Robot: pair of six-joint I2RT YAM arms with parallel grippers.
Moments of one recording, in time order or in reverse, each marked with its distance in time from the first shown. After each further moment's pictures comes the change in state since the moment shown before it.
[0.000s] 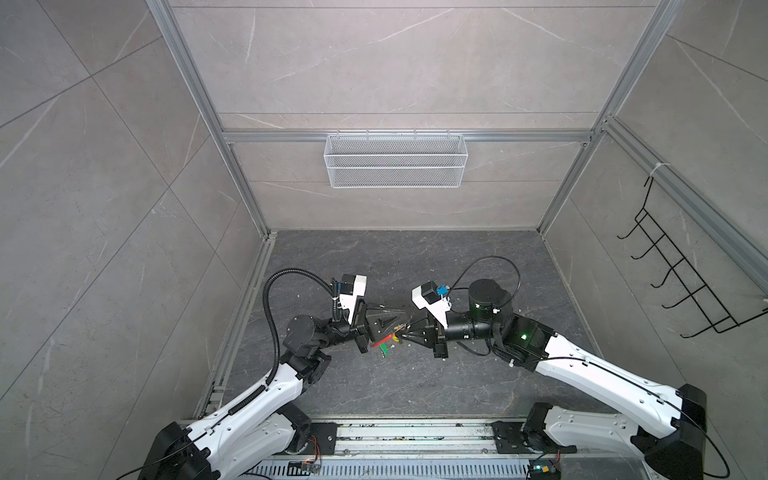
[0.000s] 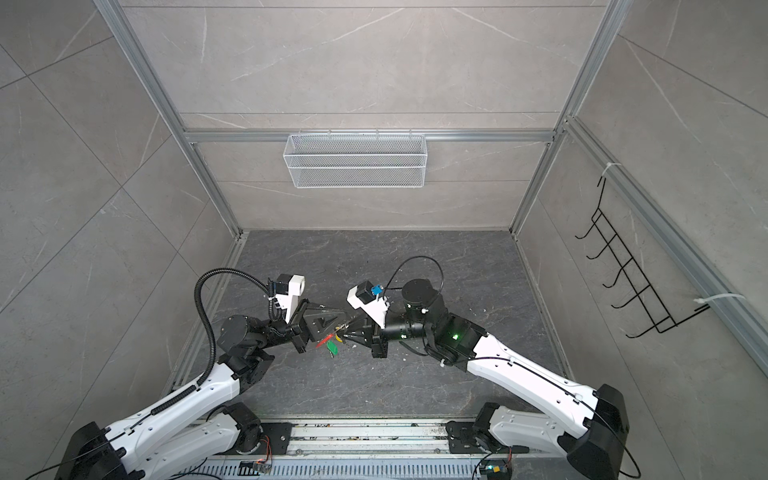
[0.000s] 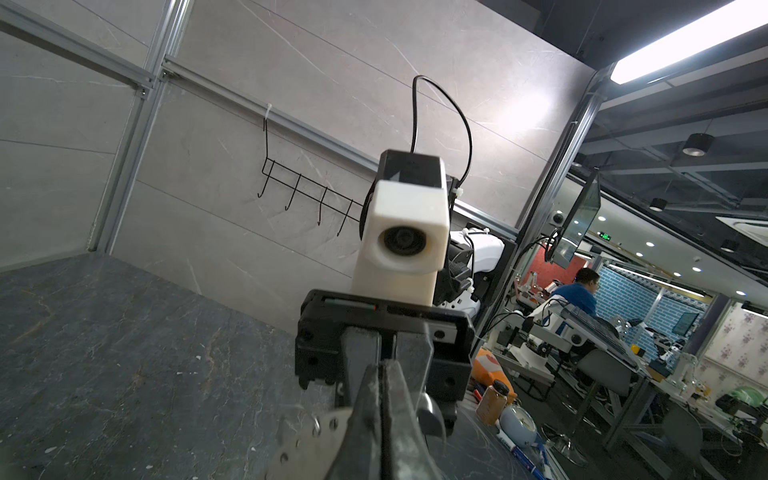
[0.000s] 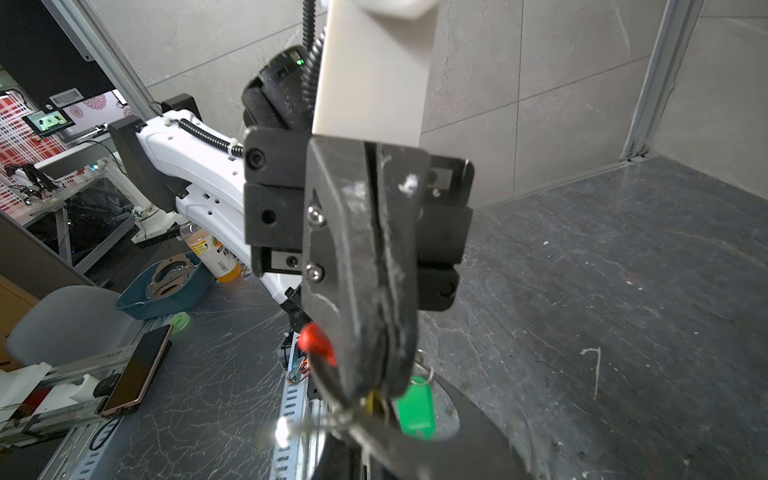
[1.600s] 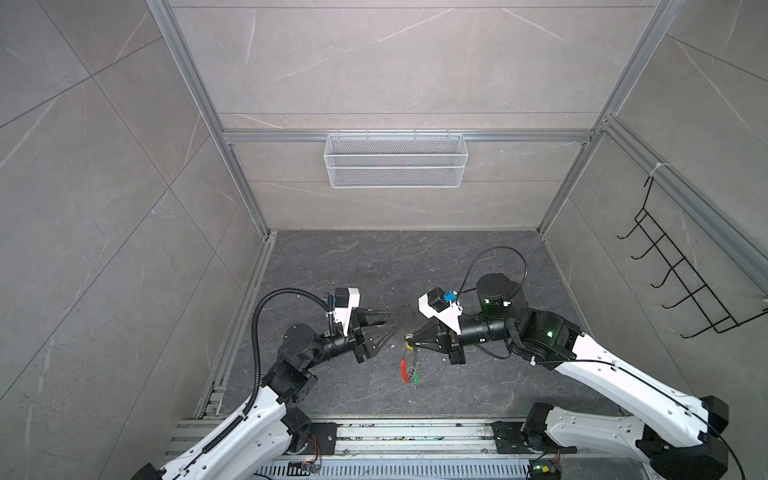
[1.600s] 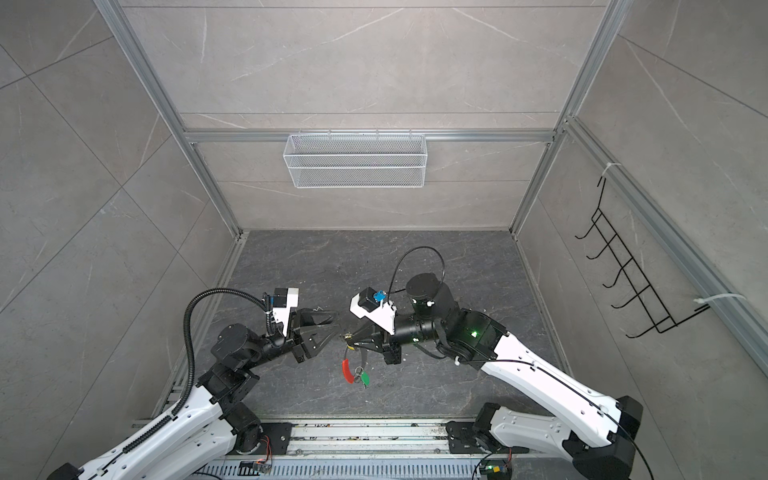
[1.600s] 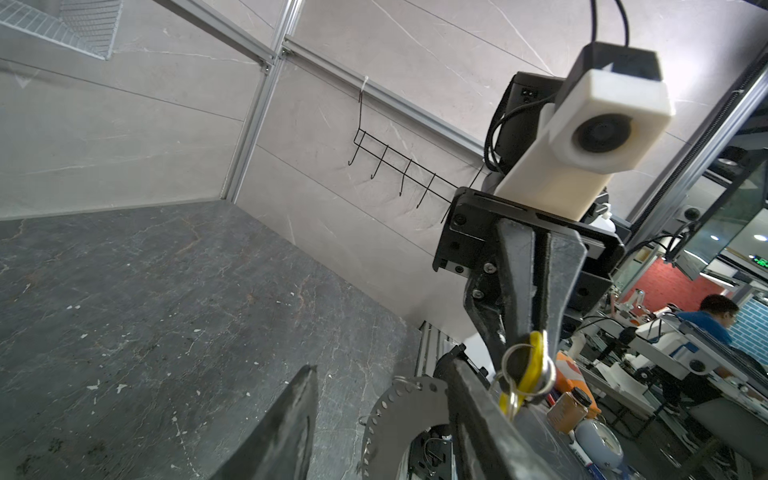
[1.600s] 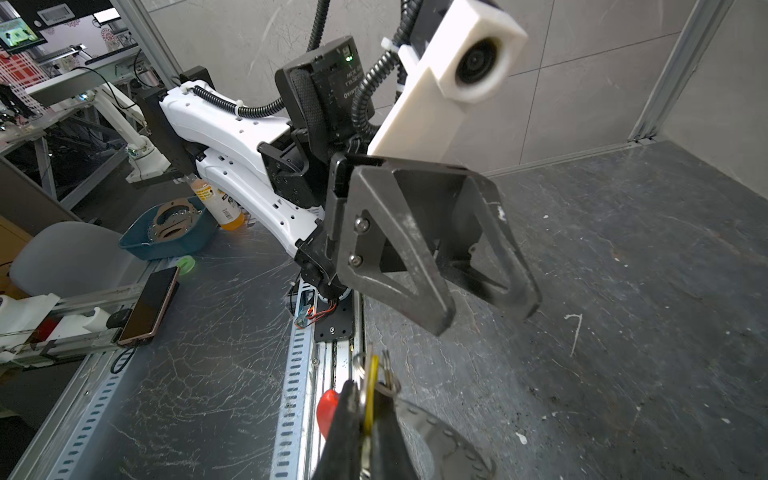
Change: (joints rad) left arm -0.002 -0.252 -0.071 -0.469 -0.186 0.216; right arm 0.003 -0.055 0.175 -0.392 -0.006 -0.191
